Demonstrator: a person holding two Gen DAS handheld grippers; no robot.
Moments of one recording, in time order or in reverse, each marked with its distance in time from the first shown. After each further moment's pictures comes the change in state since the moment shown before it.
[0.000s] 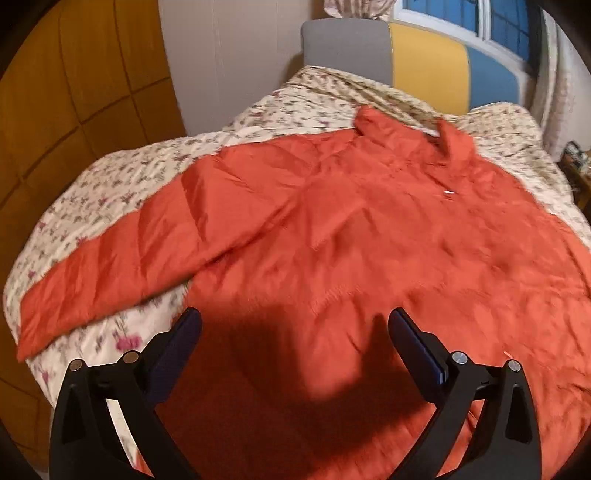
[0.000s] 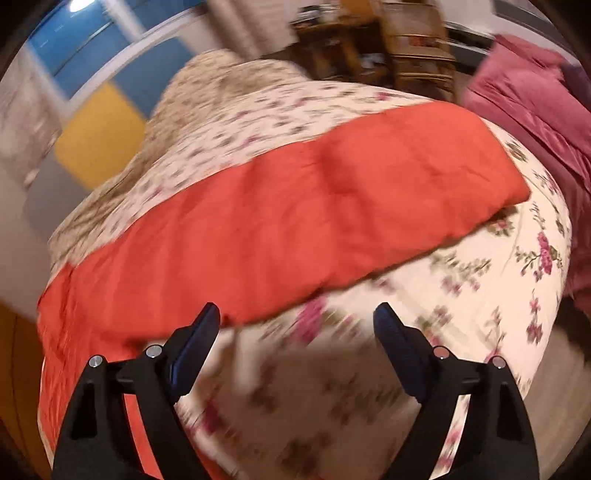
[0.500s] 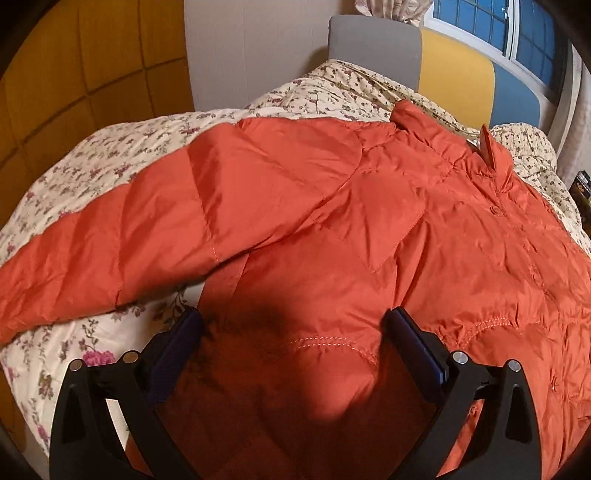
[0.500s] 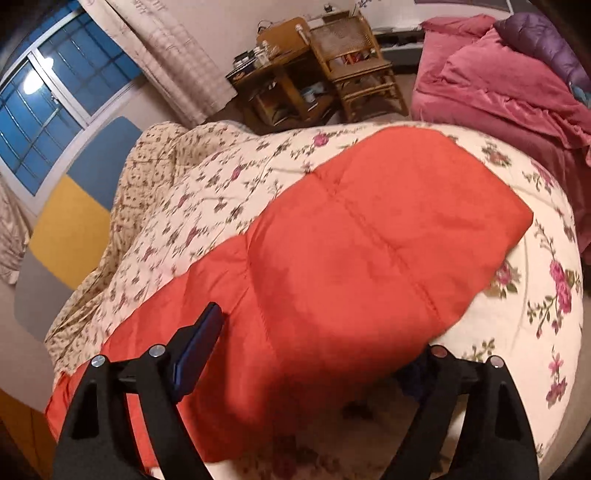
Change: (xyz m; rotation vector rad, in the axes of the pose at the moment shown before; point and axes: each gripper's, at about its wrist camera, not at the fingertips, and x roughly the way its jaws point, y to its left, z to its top) left arm 0.054 0.030 -0.002 -0.105 0.013 -0.044; right arm 0.017 -0.031 0.046 0.241 -0.207 -0.035
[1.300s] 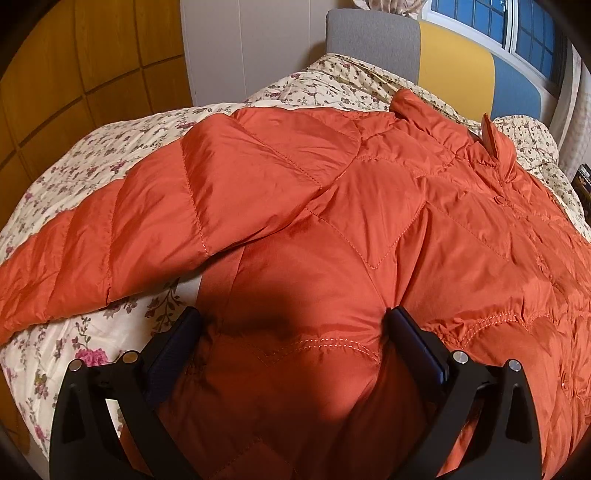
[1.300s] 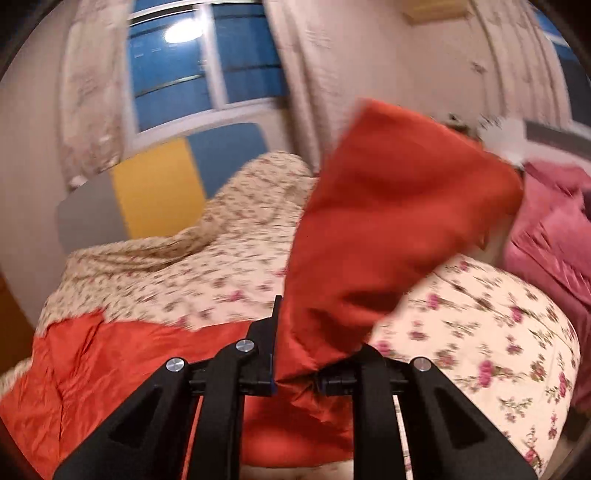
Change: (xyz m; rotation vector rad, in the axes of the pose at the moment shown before) left arm 0.007 -0.004 -0.003 0.017 0.016 0.008; right arm -0.061 0.156 -0.069 -0.539 -0.279 0.209
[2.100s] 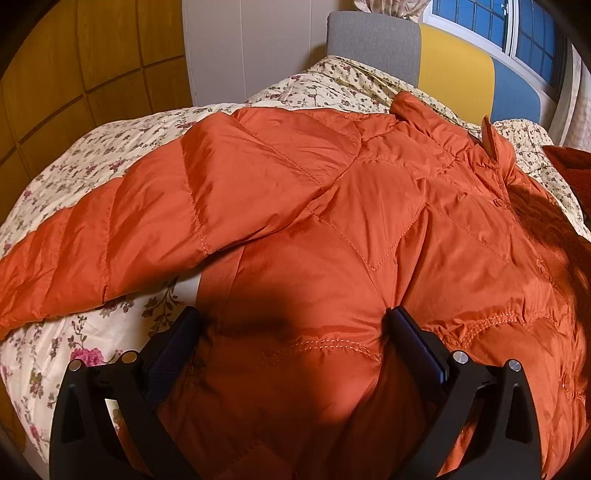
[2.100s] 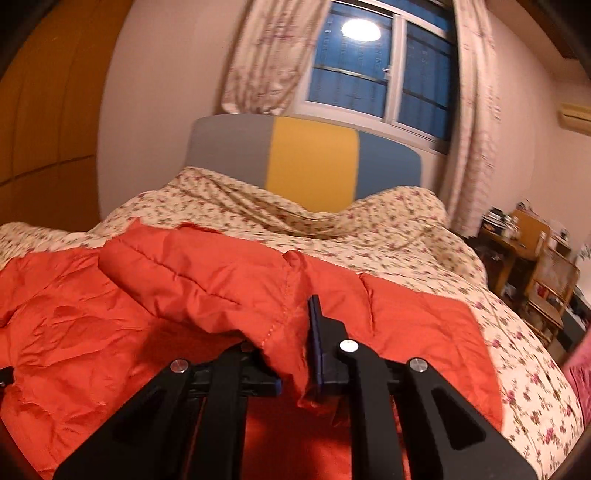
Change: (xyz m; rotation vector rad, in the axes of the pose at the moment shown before) left arm 0.003 0.001 -0.001 -0.010 -0.012 -0.008; right arm -0.006 0.187 -0.074 -0.504 -0.040 0.310
